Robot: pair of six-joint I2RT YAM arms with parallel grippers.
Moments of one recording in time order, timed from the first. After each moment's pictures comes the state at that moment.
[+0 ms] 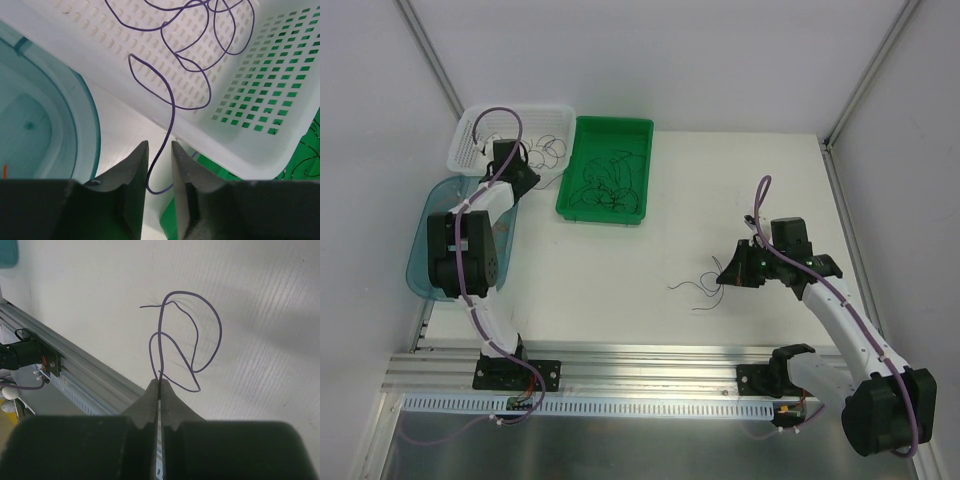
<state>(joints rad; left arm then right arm) 0.05 1.85 1.28 -0.08 -0.14 -0.63 0.23 0.99 0.71 -0.64 -0.54 0.32</state>
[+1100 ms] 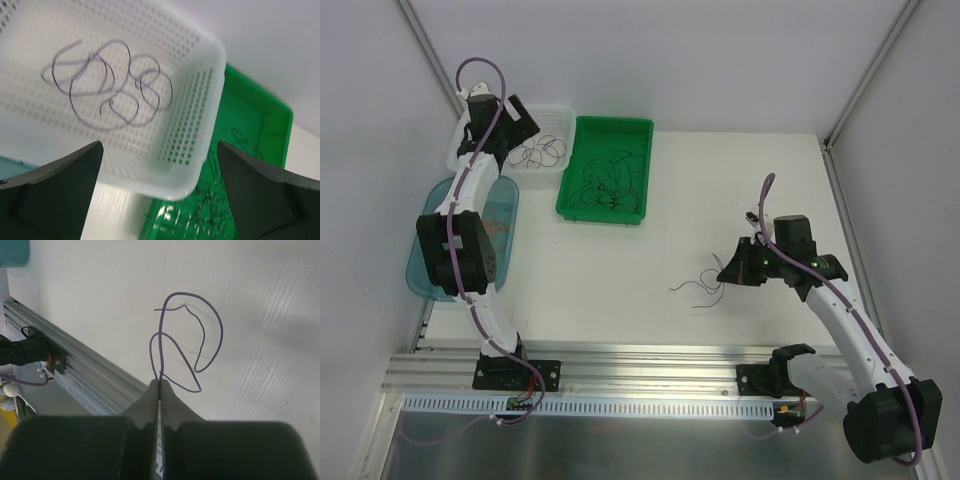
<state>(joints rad) 0.09 1.91 1.70 -0.21 -0.01 -0.48 0.24 0.95 0.74 -0.69 -0.54 0.32</state>
